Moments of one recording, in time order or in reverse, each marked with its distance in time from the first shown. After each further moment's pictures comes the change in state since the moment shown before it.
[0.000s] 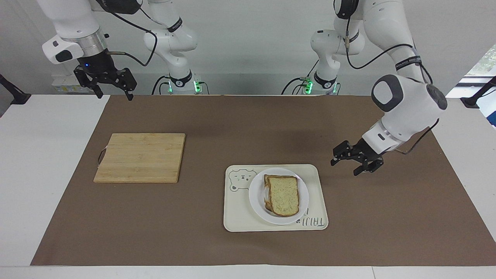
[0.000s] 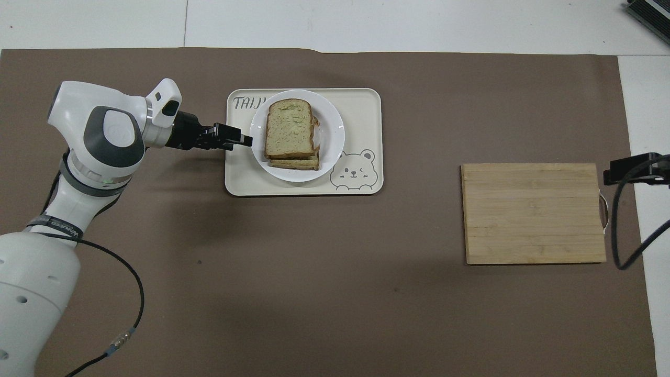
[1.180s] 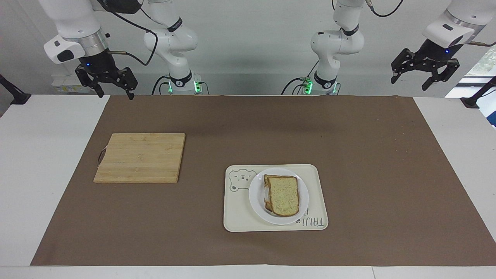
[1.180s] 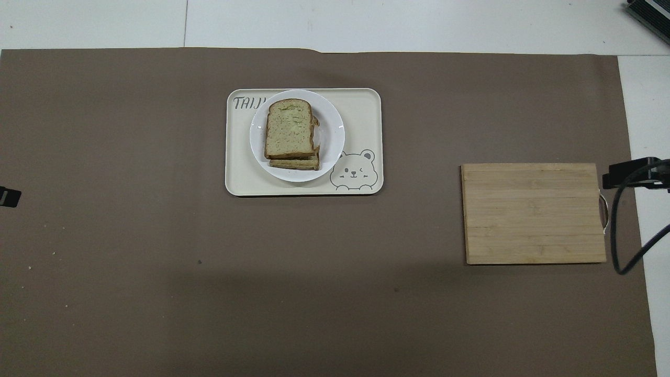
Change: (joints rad) left arm 0.131 -0.307 -0.005 0.176 0.288 -0.636 -0.018; right arm 0.002 -0.015 0.002 -0.021 0.000 0.000 0.000
